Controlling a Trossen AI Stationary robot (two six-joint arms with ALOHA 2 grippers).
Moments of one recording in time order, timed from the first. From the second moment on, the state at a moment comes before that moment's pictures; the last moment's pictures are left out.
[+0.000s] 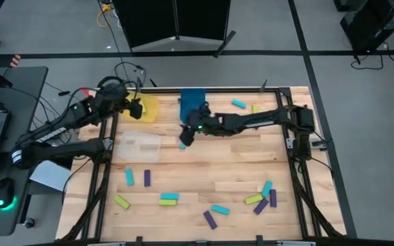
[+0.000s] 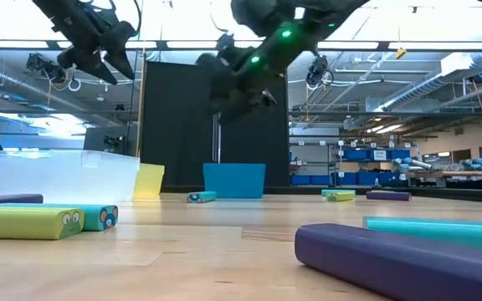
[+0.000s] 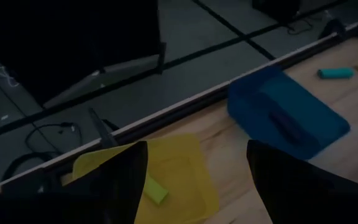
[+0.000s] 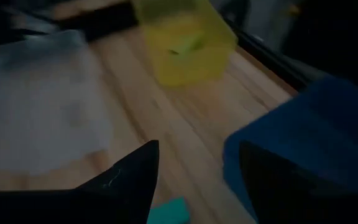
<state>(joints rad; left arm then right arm) 0.53 0.75 0.84 -0.68 -0.43 -0.30 -0.10 1.94 1.42 -0.15 0.39 0.35</state>
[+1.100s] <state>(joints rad) 0.53 0.73 0.80 -0.63 -0.28 -0.08 -0.01 2.22 1.69 -0.05 0.46 0.86</state>
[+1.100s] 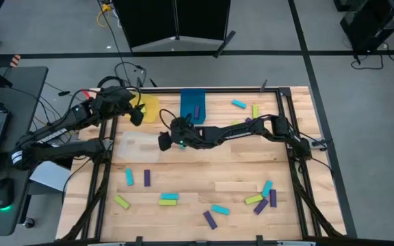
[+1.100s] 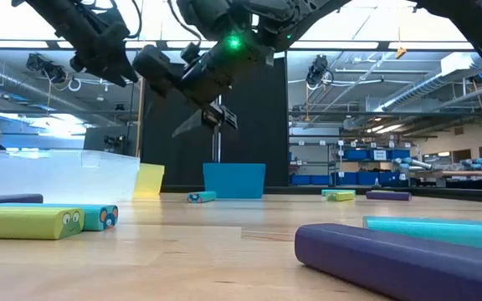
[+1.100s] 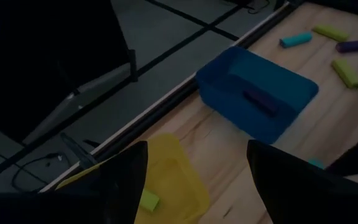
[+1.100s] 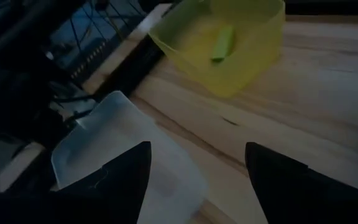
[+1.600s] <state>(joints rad) 0.53 0.73 0.80 -0.62 -0.25 -0.04 0.05 2.22 1.69 -0.43 0.44 1.25</state>
